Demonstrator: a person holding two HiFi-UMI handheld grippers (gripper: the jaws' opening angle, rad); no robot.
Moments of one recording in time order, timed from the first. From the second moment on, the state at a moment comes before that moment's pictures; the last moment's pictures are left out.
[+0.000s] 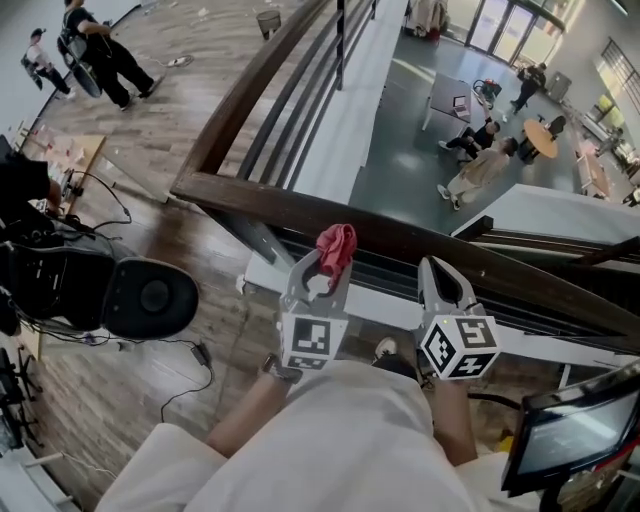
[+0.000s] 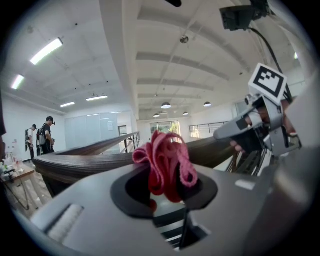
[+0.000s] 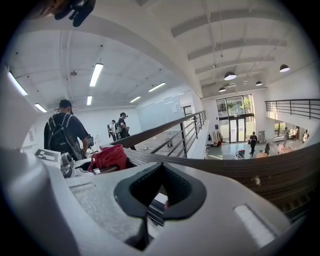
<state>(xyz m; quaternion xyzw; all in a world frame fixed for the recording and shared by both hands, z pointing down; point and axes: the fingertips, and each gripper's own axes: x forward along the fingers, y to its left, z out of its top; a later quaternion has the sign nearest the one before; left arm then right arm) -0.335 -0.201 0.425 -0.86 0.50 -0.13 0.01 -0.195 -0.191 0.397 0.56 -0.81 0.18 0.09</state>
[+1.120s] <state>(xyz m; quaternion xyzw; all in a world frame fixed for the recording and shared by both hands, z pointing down) -0.331 -0.235 0.391 -0.83 0.53 -0.15 0.01 -0.179 -0.200 0.393 0.54 -0.82 0.18 0.09</state>
